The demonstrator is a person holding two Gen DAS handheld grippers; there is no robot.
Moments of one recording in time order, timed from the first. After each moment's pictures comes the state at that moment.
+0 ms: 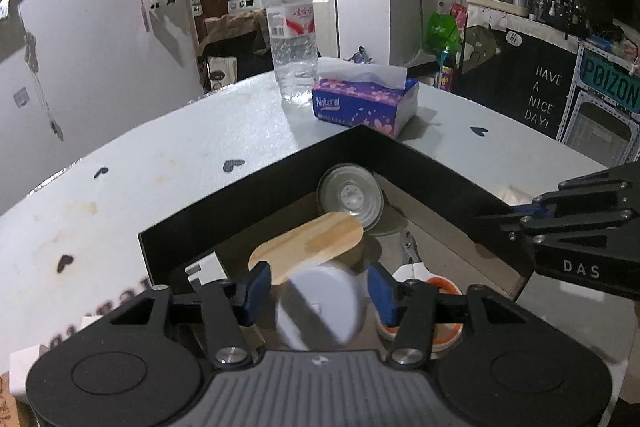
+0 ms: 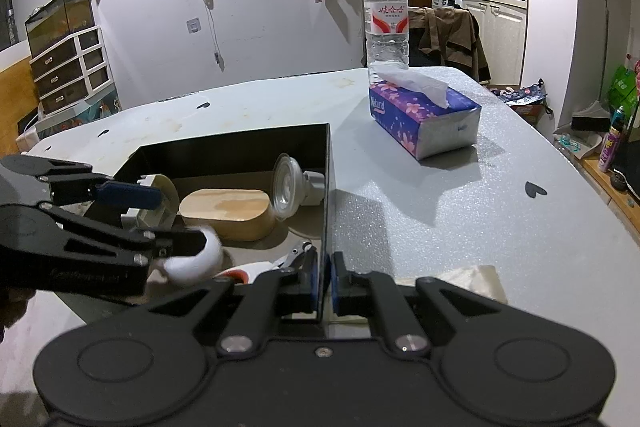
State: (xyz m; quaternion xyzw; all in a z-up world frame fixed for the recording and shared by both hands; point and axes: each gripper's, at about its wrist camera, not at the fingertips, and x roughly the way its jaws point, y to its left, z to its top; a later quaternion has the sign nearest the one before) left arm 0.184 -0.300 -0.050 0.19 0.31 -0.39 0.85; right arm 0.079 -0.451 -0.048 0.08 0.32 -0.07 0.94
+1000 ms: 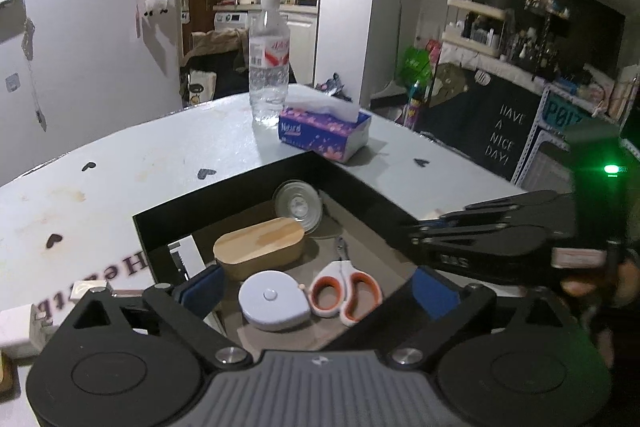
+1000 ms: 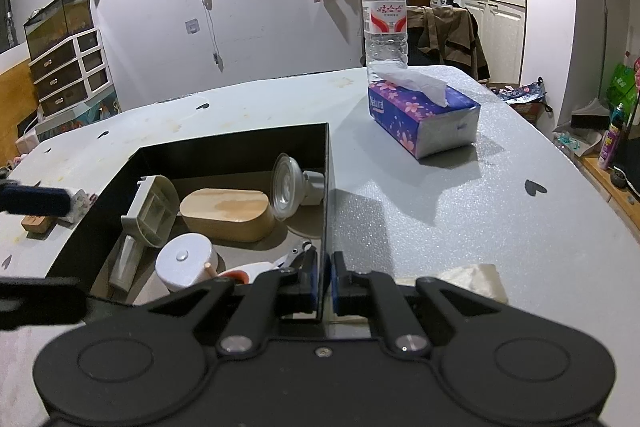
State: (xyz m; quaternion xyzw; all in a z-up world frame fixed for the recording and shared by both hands) left arm 0.134 -0.262 -0.013 0.12 0.30 -0.43 0.84; right arm 0.080 -0.452 -0.048 0.08 0.32 -0.07 0.94
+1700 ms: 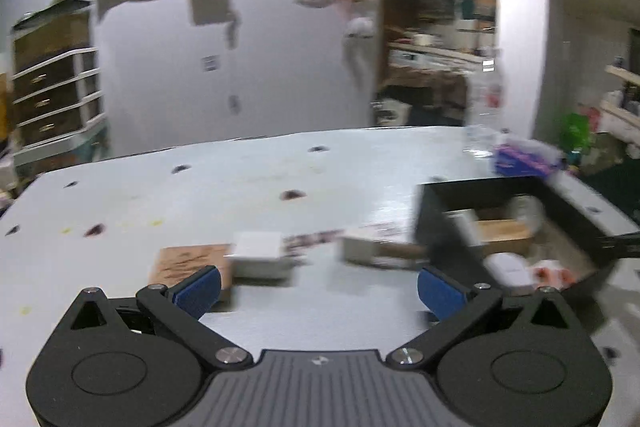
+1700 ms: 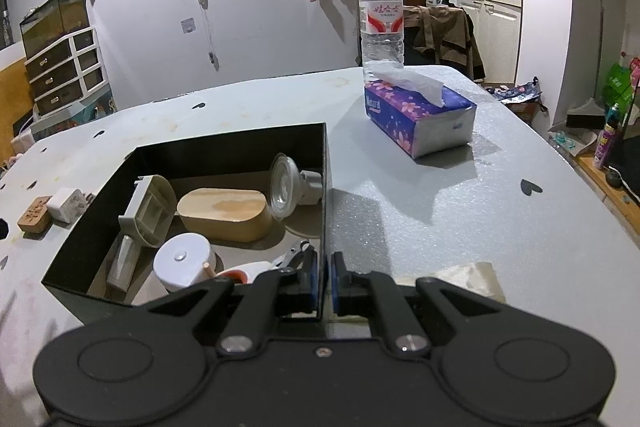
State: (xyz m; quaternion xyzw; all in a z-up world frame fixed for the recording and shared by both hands) left arm 0.153 -0.110 -0.028 0.07 0.26 -0.18 0.95; right arm 0.080 -0.448 -0.047 0.08 0.32 -0.08 0.94
